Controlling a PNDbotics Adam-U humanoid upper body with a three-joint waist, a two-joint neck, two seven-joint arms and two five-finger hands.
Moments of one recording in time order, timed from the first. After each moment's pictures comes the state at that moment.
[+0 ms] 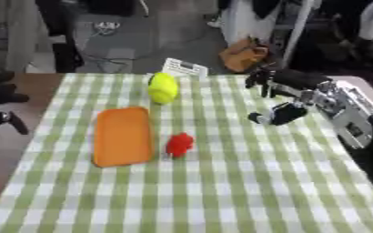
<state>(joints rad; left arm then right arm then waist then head) -0.25 0.18 0.02 -1.88 -0.11 -0.20 -0.06 -0.68 -0.56 0.22 -1.29 0.80 -0.27 0.46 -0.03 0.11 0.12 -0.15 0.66</state>
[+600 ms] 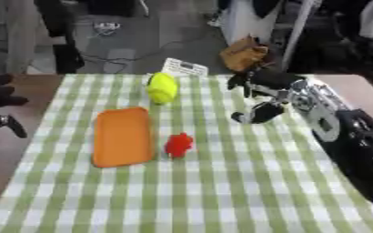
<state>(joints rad) -0.26 0.17 0.01 -1.87 -0.11 -0.20 -0.07 -0.74 -0.49 0.23 -1.16 0.89 -0.31 0.43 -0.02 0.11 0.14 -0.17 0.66</state>
